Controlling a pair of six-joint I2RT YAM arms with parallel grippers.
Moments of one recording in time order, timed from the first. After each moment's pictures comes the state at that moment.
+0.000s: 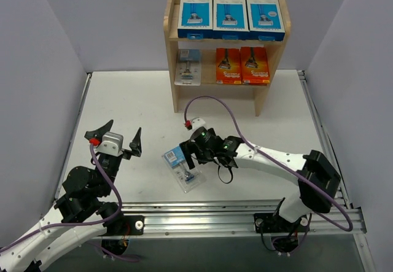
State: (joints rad) left arm -0.93 0.38 0.63 0.06 -0.65 0.33; right arm 0.99 1.54 1.03 -0.39 0.21 0.37
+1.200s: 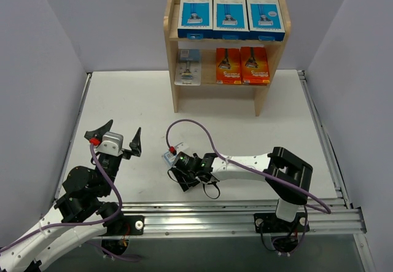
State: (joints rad) left arm -0.93 0.38 0.63 0.06 -0.66 0.33; right arm 1.16 1.74 1.02 -0.39 0.20 0.51
